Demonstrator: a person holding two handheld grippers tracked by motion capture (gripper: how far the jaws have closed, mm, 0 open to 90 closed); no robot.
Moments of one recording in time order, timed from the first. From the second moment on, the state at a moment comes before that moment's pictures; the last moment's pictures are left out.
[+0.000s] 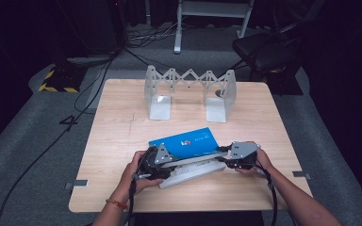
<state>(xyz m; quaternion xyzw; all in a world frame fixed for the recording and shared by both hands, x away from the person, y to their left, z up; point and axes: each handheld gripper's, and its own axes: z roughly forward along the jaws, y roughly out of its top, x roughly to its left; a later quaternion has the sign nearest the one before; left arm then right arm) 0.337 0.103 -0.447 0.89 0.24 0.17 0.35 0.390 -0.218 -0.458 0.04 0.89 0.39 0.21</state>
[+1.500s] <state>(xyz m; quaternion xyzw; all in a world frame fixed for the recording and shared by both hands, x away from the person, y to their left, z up) 0.331 0.060 -0.450 0.90 0.27 0.20 0.29 0.381 -0.183 -0.441 0.00 0.90 0.40 0.19</state>
